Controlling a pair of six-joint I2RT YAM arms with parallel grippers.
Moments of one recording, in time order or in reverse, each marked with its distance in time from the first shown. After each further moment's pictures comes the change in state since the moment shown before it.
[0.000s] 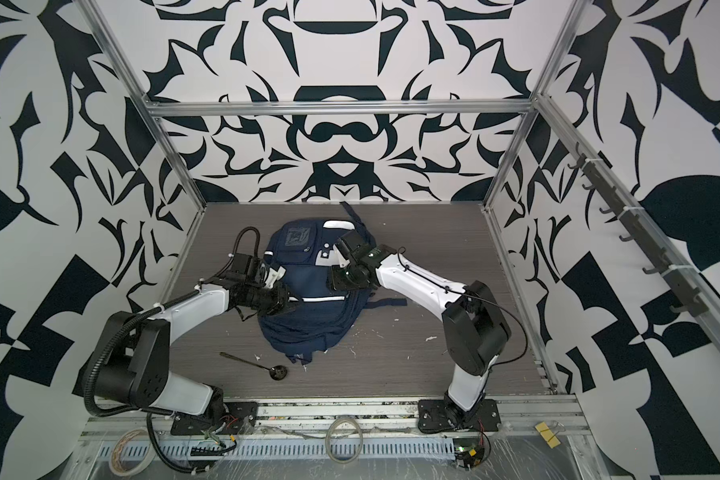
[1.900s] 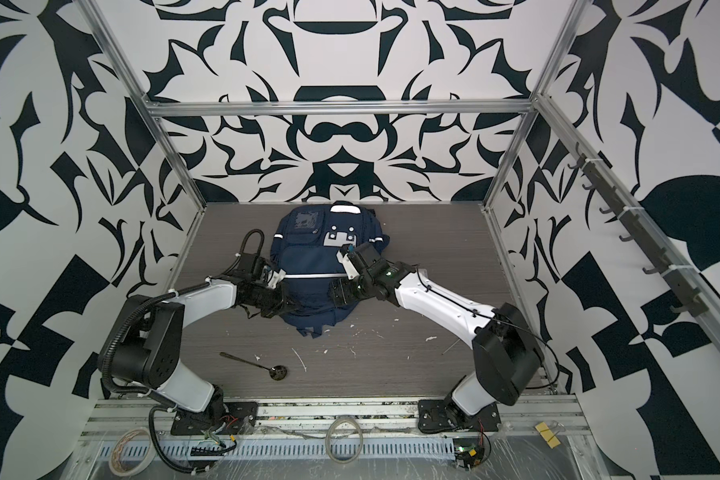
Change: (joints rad) left arm 0.034 0.114 0.039 0.016 -0.058 -0.050; right arm 0.002 -0.230 -0.229 0.103 -0.027 -0.101
